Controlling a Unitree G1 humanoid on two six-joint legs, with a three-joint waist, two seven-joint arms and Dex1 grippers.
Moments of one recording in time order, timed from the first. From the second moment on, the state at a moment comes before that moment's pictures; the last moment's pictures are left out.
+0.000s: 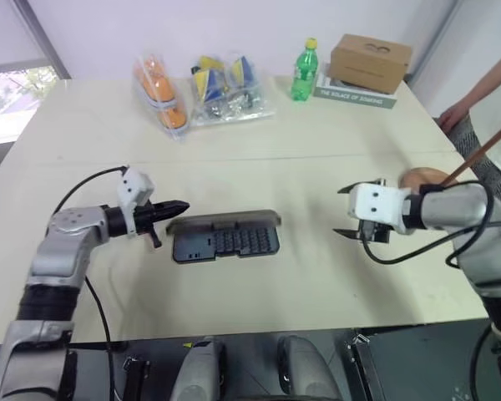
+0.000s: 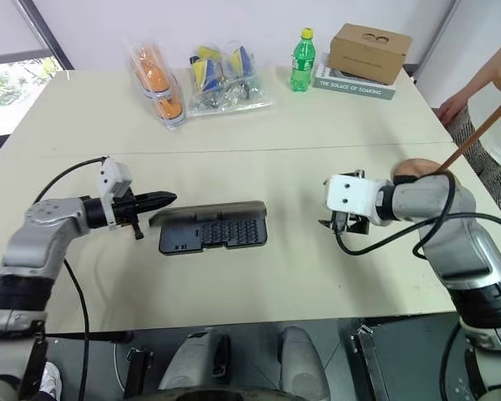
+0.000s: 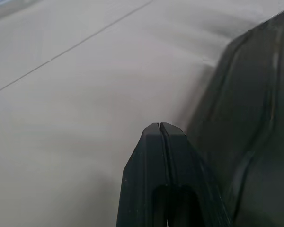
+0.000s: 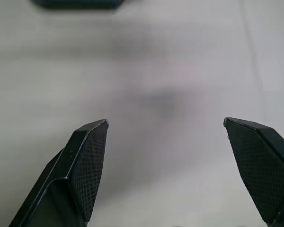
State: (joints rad) left arm -0.35 0.72 0.09 0.08 -0.39 0.37 -1.09; right arm -0.36 -0.91 0.06 -0.31 -0.11 0.40 1.09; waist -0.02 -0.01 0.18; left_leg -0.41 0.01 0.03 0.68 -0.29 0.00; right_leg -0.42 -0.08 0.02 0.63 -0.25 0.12
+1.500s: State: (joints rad) left arm -1.07 0.47 -0.17 1.07 -0.04 -0.05 -1.44; right arm -0.39 -0.14 0.06 -0.18 1.75 1.41 -0.74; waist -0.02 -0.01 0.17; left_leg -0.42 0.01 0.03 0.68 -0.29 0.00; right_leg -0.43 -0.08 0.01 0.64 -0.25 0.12
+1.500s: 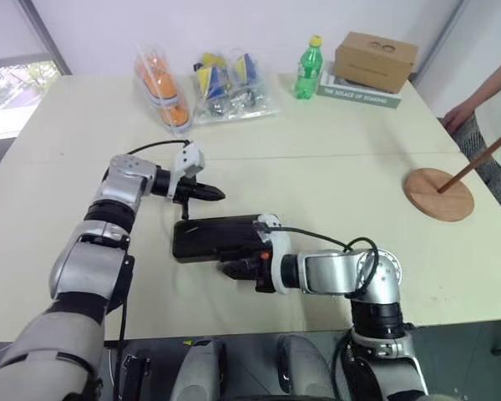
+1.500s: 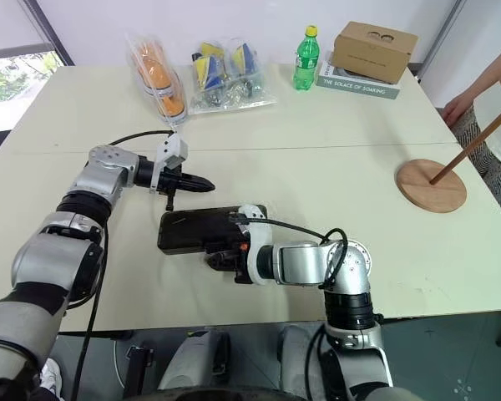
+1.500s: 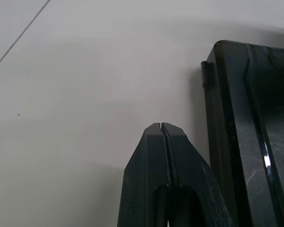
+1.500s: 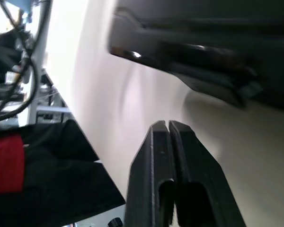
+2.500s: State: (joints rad) left arm -0.92 0.47 -0.18 0.84 -0.03 -0.05 -1.50; right arm -0.43 -0.24 0.32 -0.17 1.95 0.94 -0.95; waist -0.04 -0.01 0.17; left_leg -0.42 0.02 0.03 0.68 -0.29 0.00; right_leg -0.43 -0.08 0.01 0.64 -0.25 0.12
